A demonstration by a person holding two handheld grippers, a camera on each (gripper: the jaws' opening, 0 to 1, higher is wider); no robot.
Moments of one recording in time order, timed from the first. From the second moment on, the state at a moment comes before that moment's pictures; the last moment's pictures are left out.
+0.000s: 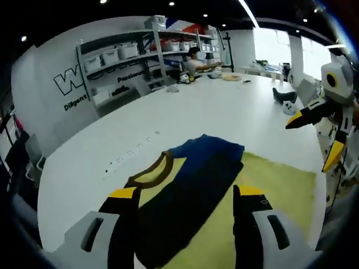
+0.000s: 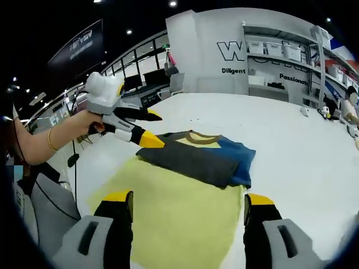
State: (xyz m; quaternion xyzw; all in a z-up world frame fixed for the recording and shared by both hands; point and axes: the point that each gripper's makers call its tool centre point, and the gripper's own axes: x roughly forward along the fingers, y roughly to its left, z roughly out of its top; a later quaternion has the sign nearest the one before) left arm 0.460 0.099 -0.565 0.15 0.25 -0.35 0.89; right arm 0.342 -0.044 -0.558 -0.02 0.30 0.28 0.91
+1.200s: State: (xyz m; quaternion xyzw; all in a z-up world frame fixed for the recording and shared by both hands) left arm 0.440 0.191 -0.628 0.10 0.31 -0.24 0.91; right arm 0.440 0.083 -0.550 -0.04 0.29 0.41 0.86
